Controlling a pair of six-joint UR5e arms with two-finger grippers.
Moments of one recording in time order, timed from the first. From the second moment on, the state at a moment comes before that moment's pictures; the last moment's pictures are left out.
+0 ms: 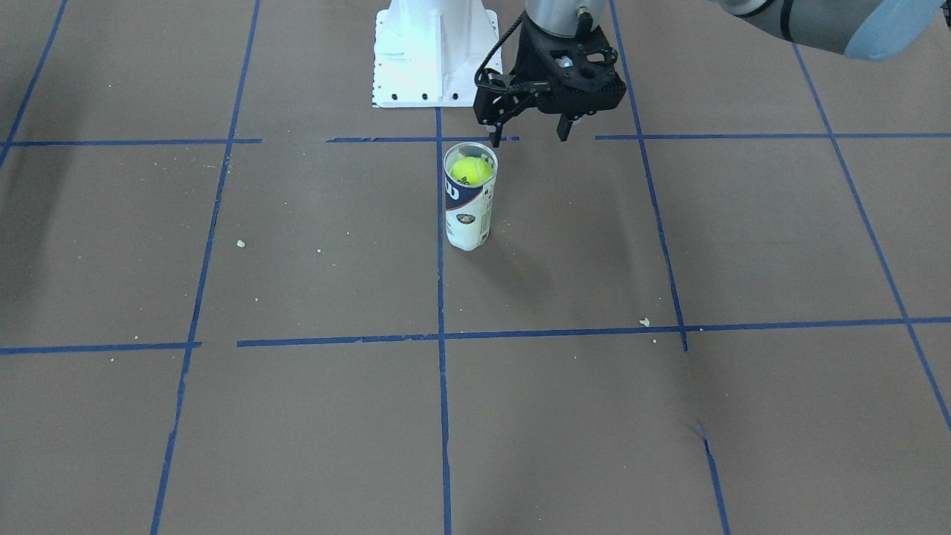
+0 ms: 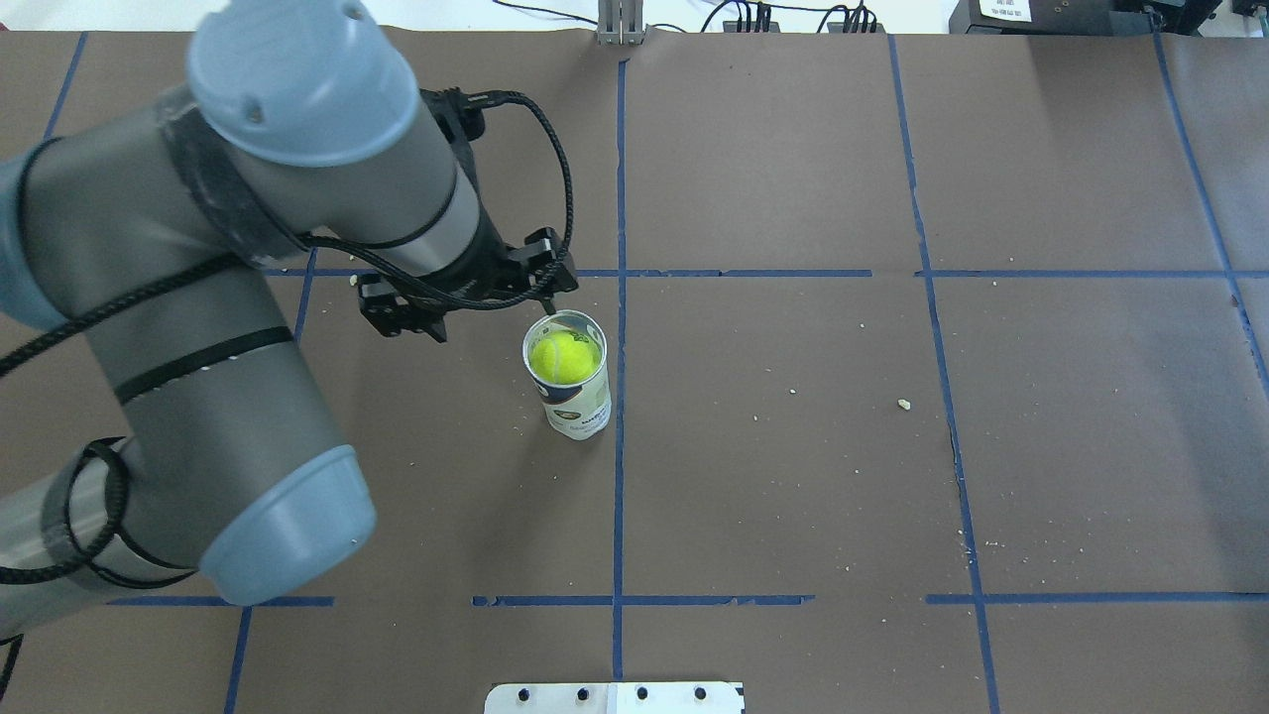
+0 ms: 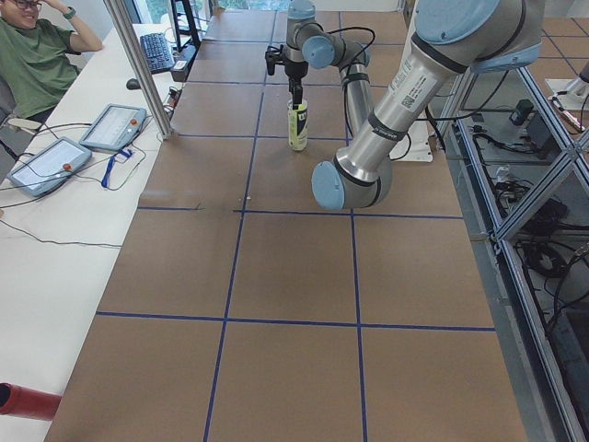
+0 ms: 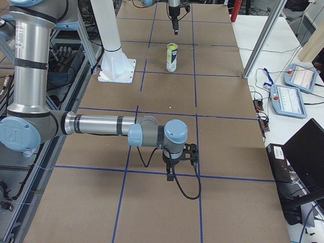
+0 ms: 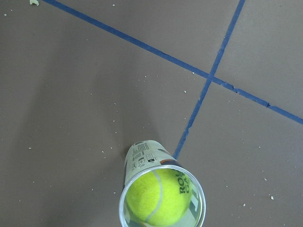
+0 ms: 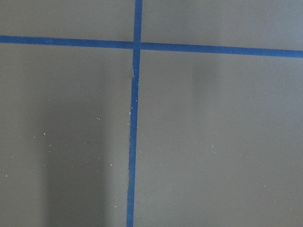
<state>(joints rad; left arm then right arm) -0.71 -2.29 -2.05 -1.18 -1.98 -1.21 1.54 -1.71 1.70 -1.58 2.29 -0.01</state>
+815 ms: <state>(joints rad) -1.17 -1.98 -1.97 -1.27 -2.18 -0.33 1.54 -1.71 1.70 -1.58 2.29 -0.01</state>
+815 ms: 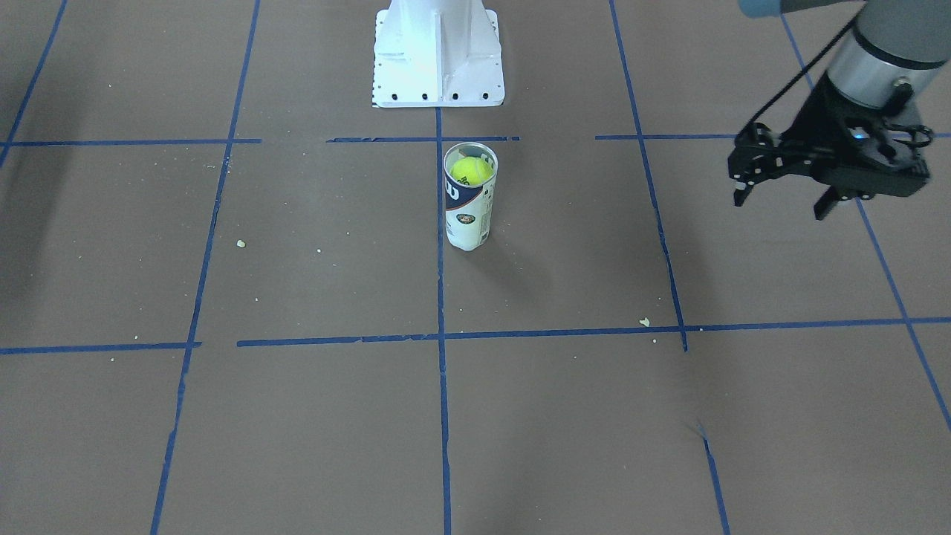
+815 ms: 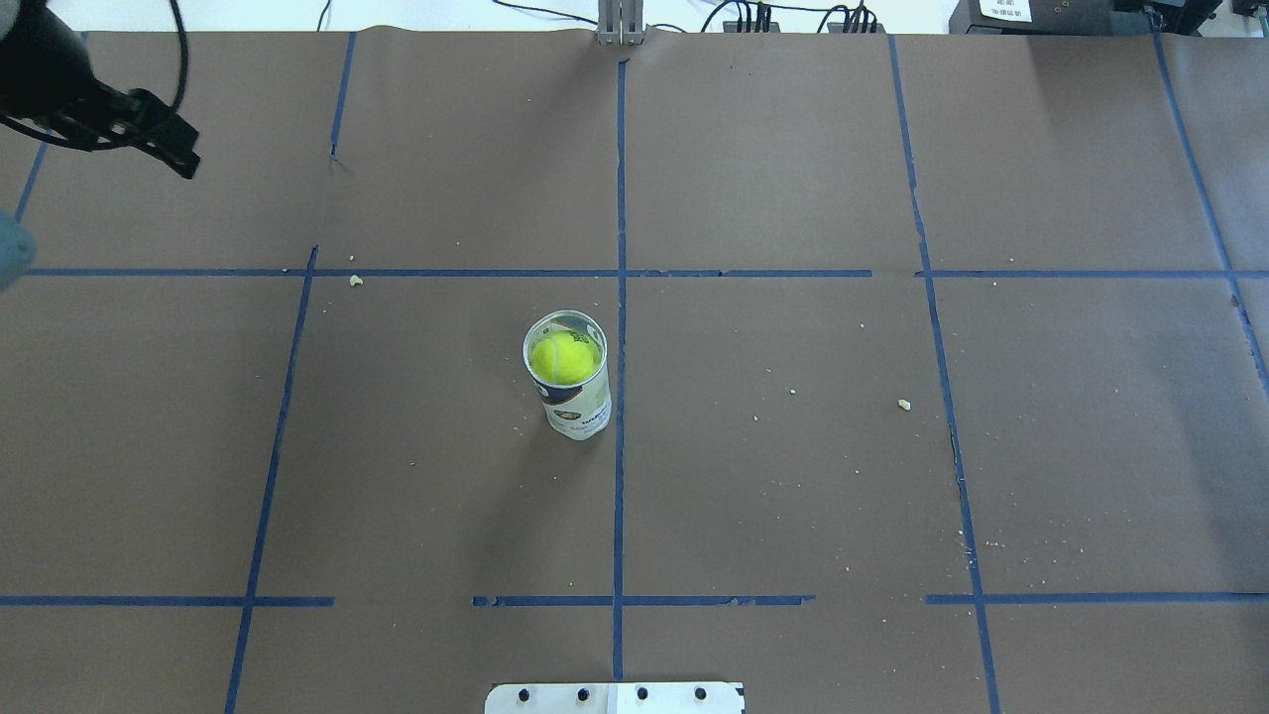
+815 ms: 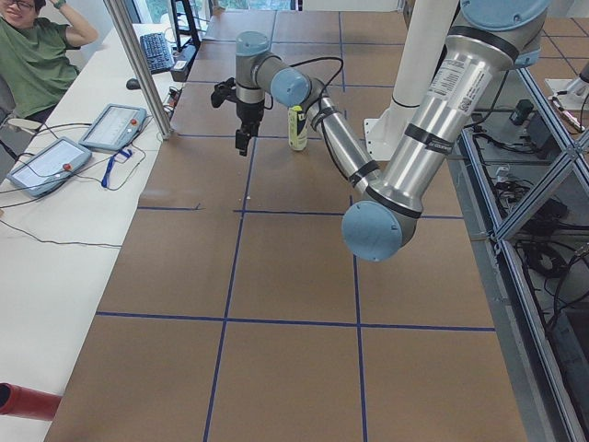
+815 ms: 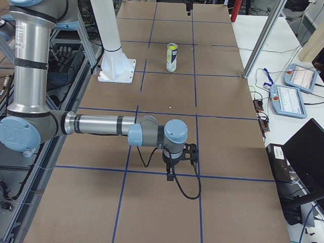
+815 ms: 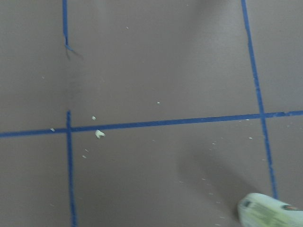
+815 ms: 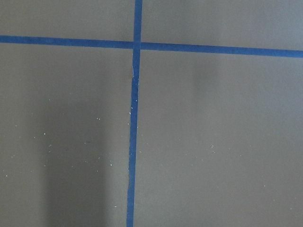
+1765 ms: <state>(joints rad) -1.45 -1.67 -1.78 -1.45 -2.28 -0.01 1.54 -1.71 1.70 -1.58 2.29 -0.01</state>
